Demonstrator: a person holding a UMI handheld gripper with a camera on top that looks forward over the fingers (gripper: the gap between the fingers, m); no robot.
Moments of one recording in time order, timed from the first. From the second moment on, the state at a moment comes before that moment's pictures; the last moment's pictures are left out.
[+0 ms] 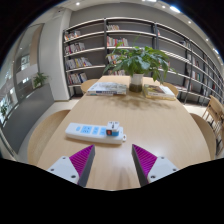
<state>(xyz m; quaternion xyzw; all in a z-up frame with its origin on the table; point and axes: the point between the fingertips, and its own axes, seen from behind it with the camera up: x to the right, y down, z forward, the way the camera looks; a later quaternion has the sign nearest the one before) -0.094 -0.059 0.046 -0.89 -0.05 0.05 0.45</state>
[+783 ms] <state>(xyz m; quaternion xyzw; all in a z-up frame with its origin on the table) 0.000 0.092 0.281 -0.80 -0.04 -0.03 0.60</state>
